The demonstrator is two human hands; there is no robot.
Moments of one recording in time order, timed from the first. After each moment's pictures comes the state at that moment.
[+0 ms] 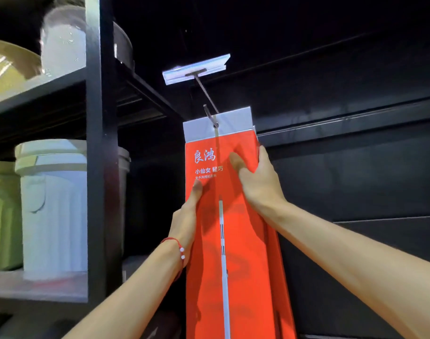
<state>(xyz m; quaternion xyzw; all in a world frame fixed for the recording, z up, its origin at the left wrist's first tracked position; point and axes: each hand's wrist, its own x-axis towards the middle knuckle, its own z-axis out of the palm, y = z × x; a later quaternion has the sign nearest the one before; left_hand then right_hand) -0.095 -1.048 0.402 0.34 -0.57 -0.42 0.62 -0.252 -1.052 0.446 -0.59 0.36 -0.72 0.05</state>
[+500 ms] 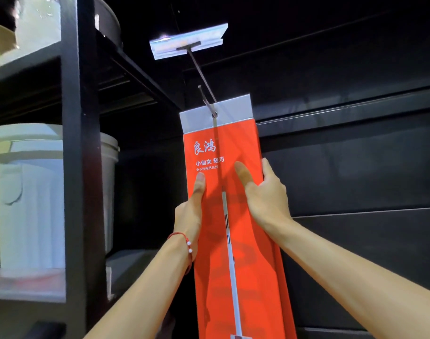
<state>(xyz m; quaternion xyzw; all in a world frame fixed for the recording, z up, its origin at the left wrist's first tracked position) -0.113 -1.084 0.390 0.35 -0.56 -0.42 0.63 -0.264 -1.066 0.401 -0.55 0.45 -0.70 0.06</state>
